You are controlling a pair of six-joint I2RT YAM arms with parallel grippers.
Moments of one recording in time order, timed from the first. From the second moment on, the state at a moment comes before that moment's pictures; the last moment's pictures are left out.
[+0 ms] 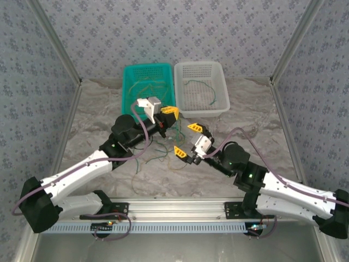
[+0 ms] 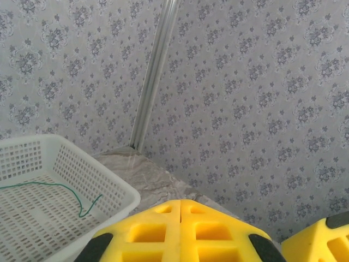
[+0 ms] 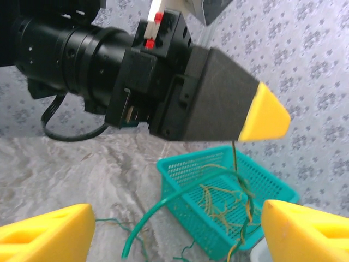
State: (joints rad) left arm -0.82 1.12 0.84 0.40 0.16 -0.33; right arm 1.10 0.80 0.64 0.22 0.19 -0.37
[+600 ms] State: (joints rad) left arm -0.82 1.12 0.84 0.41 0.17 -0.34; right arm 1.11 1.05 0.64 0.56 0.34 -0.63
